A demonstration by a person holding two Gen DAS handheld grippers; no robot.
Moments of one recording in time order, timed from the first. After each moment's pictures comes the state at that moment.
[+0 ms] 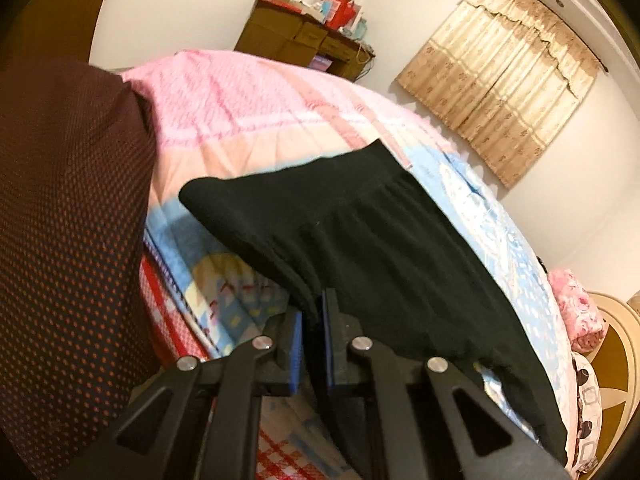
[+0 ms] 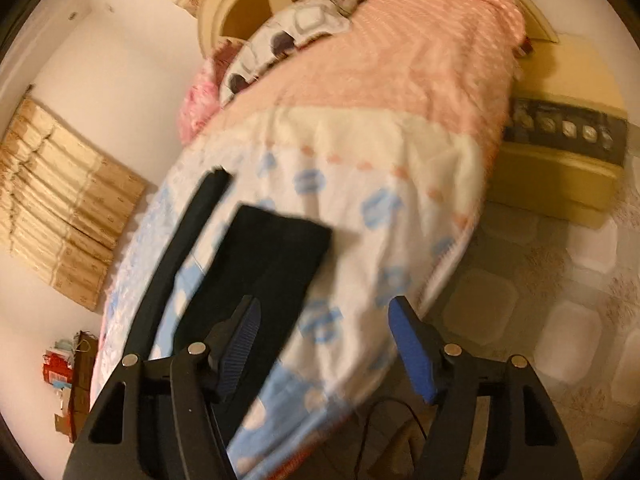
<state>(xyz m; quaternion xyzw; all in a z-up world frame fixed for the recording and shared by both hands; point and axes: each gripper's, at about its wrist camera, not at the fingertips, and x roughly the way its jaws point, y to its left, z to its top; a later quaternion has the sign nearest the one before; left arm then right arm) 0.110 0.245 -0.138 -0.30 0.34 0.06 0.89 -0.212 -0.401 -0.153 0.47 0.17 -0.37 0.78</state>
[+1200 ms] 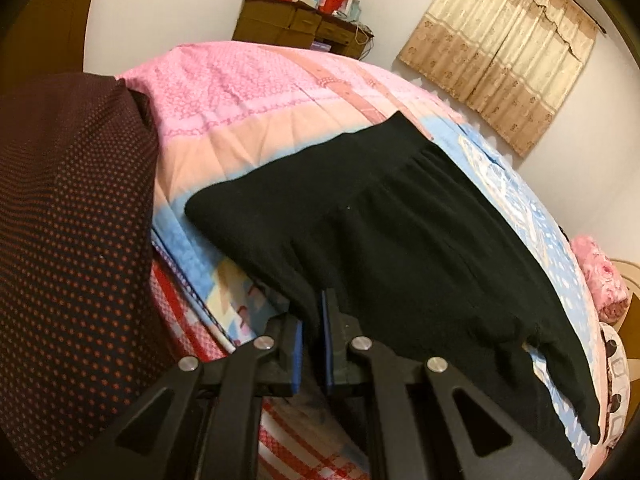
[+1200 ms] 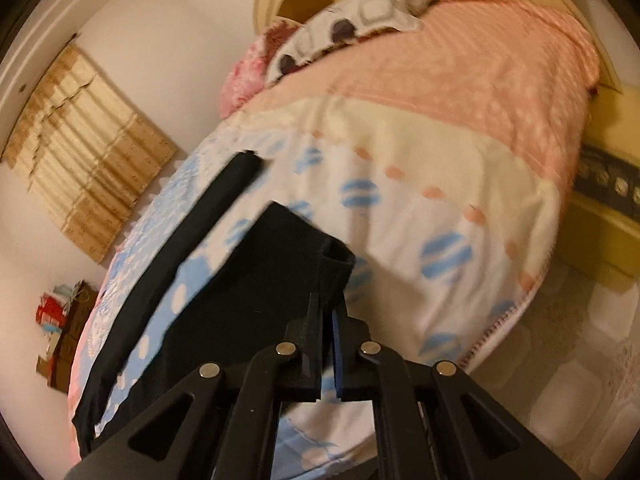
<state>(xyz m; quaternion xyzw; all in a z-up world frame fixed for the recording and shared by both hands) 0.139 0.250 -0.167 -0.25 0.38 0.07 0.89 -0.176 -0.422 -0.168 0.41 0.21 -0.32 0.83</state>
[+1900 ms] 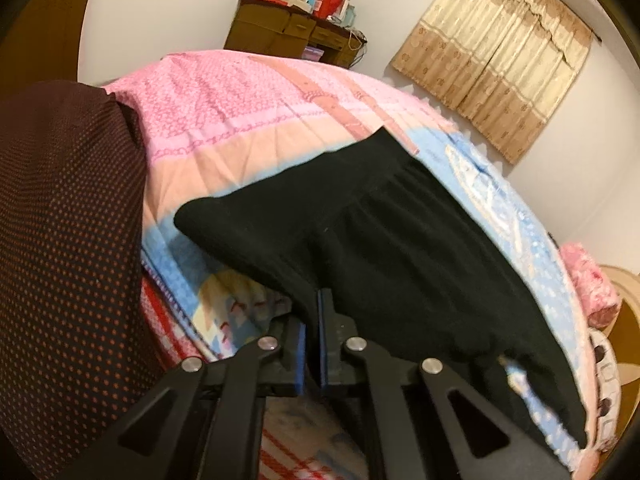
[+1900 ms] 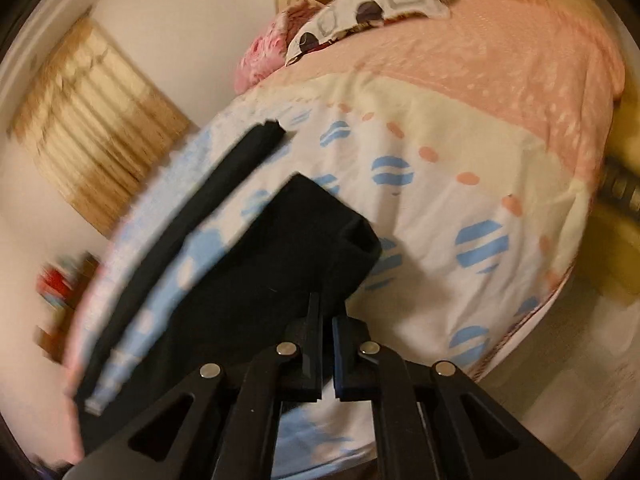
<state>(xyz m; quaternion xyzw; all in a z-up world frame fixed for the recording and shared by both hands) 0.135 0.254 -0.144 -0.27 0.36 0.05 0.89 -0.163 -0.422 -0.166 0.42 0.22 -0.27 0.84</state>
